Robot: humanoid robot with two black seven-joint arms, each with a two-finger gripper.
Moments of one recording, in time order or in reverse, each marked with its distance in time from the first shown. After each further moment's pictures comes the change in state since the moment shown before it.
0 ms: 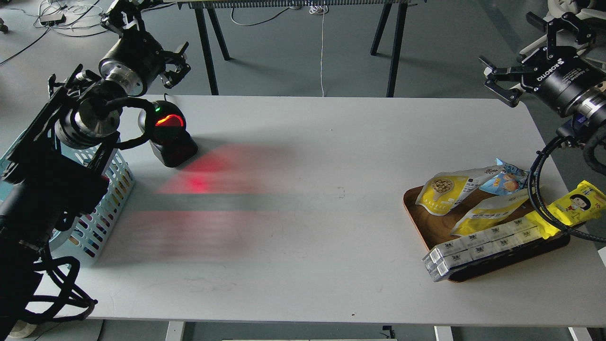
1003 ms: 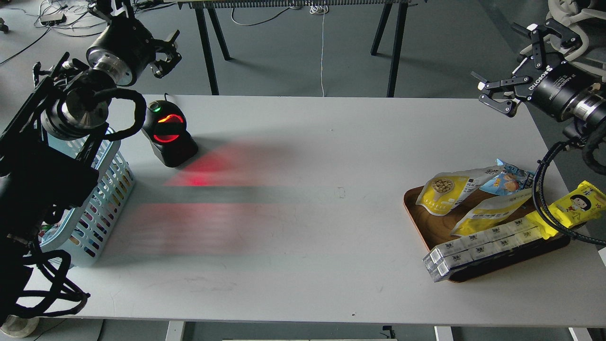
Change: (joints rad) left arm -0.025 0.027 0.002 0.003 0.004 -0.019 0.004; right arm 0.018 -0.033 -0.016 0.066 -0.202 -0.071 -0.006
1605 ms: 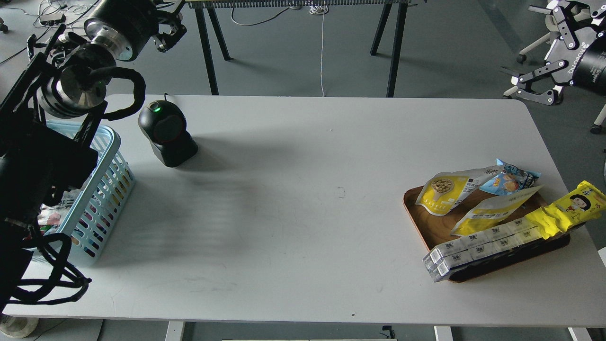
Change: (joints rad) left arm -0.078 -0.003 0.000 -0.004 -0.002 -0.038 0.005; right arm 0.579 -0.260 -0.700 0.196 -0.002 -0.019 0.002
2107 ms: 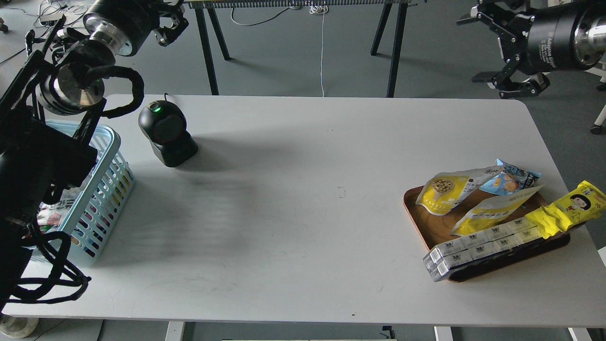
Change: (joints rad) left arm -0.003 -0.001 -0.004 0.001 -0.001 -0.049 -0.007; right arm 0.845 0.370 -0.946 0.221 0.004 -0.064 0.000
